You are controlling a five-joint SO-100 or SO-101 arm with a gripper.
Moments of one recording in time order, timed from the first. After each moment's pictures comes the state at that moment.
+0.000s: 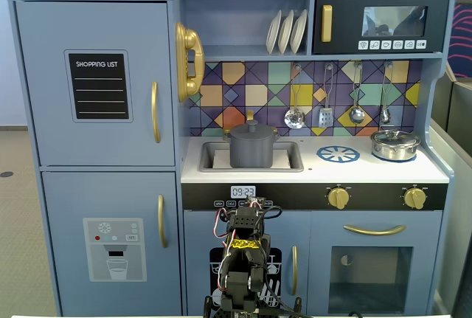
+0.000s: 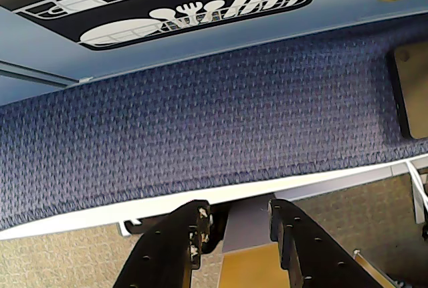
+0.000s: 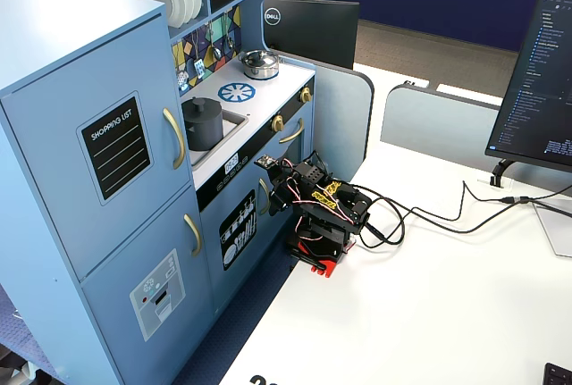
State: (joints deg) arm 5.2 183.0 172.2 78.0 -88.2
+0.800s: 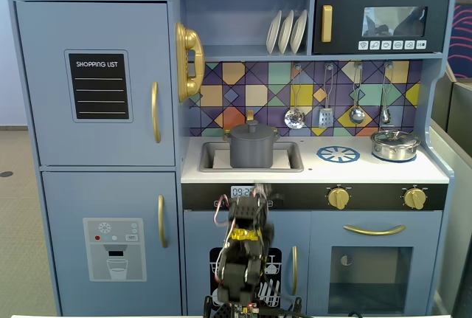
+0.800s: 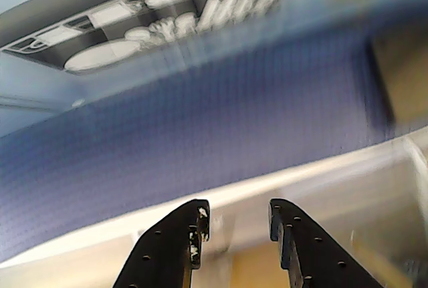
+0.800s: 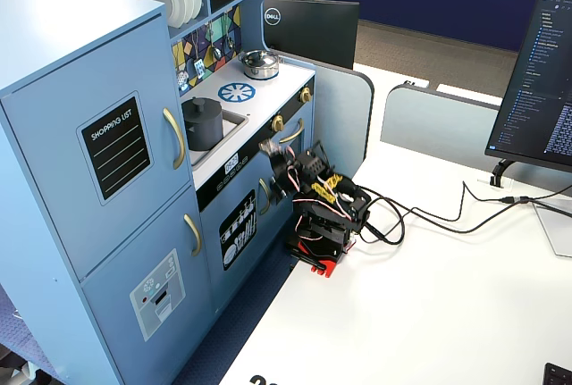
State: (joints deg) arm 7.2 175.8 155.8 72.5 -85.3
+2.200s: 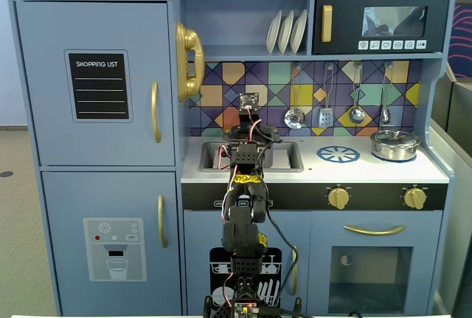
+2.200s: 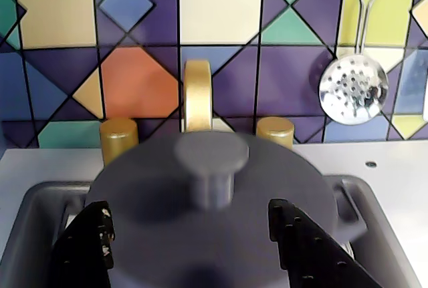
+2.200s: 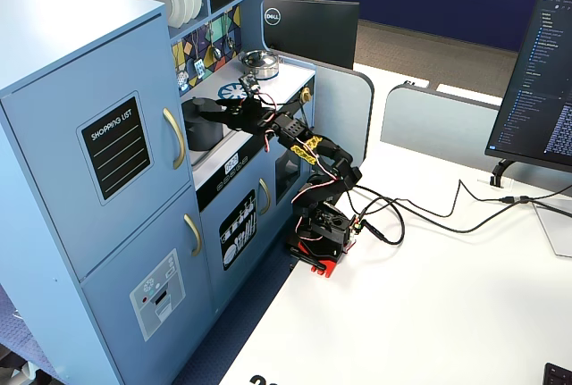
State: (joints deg) arm 3.9 135.9 116.2 15.9 -94.5
